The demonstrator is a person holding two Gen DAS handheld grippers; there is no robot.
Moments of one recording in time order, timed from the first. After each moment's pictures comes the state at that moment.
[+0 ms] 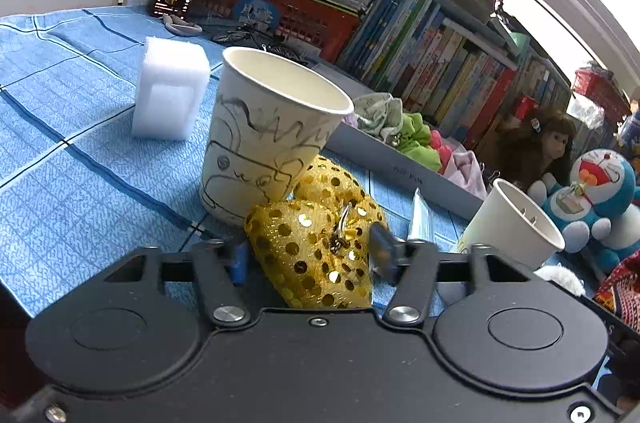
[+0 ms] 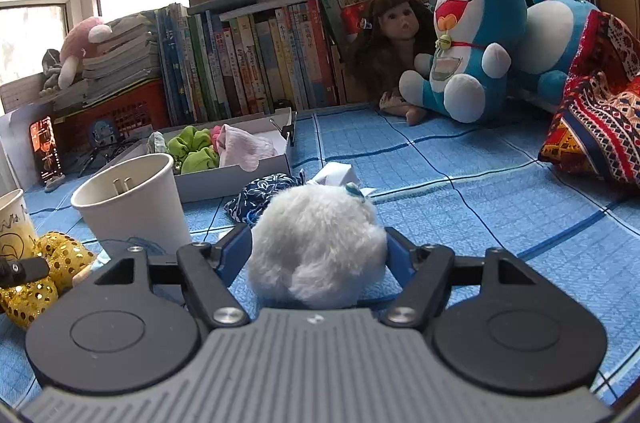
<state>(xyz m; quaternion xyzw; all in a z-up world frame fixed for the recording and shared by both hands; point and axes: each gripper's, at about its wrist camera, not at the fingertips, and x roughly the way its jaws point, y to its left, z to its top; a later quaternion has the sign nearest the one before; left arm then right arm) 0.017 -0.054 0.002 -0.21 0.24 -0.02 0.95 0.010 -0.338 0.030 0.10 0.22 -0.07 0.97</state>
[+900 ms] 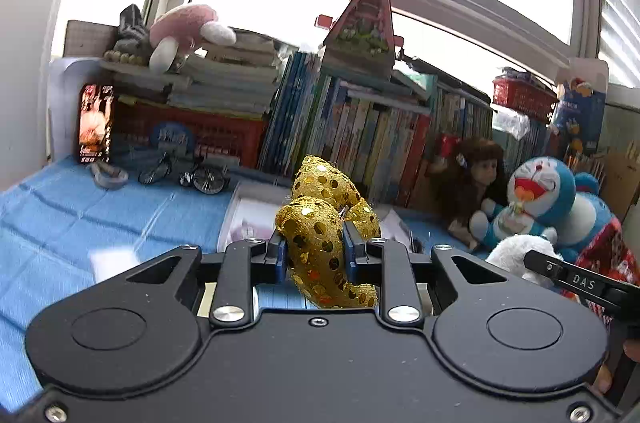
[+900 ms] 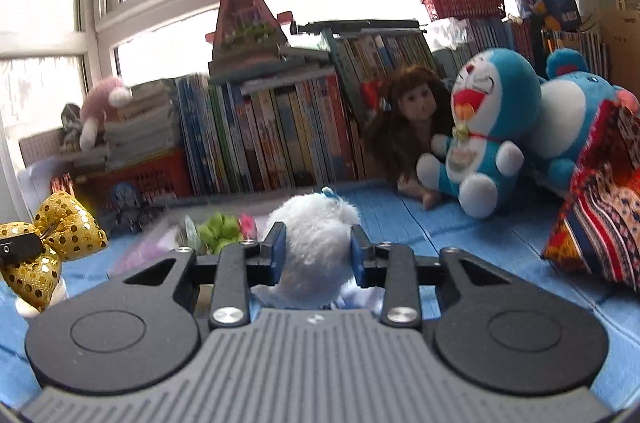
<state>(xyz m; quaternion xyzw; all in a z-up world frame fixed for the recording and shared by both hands) 0.019 -0.058 0.134 -0.10 0.14 -0.11 0.98 0.020 -0.341 0.123 0.11 0.14 -0.05 0.98</state>
